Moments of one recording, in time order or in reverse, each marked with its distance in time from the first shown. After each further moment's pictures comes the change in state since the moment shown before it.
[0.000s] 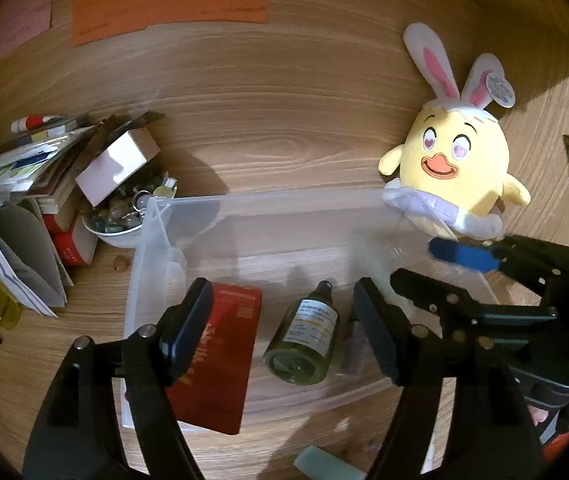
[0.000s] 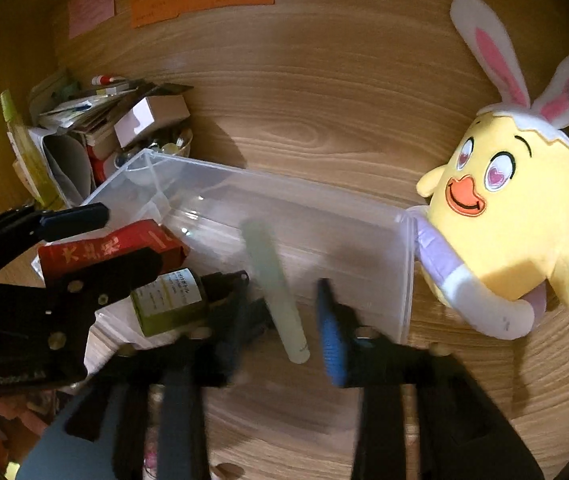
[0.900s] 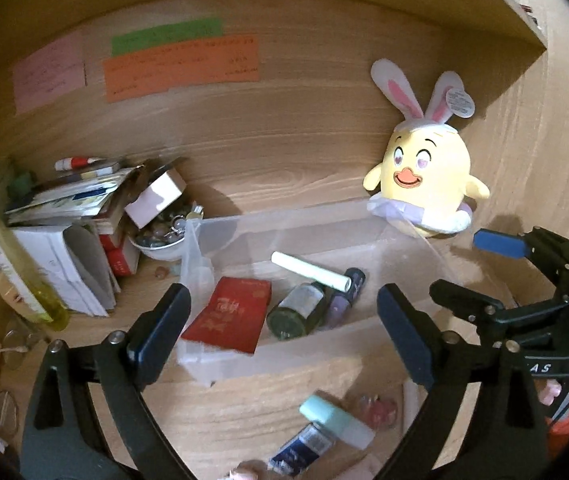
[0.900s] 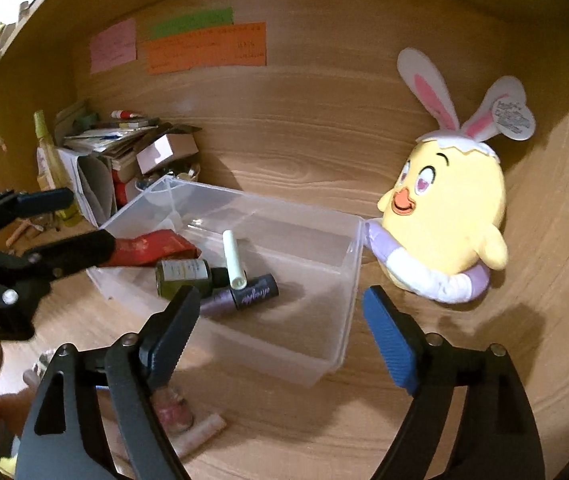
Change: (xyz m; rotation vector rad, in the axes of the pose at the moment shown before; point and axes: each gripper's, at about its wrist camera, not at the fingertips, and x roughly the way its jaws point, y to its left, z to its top) left arm -0.081 -0.015 -0.019 0.073 -0.096 0.051; right arm -0.081 0.001 -0.037 0.006 -0.143 -0.045
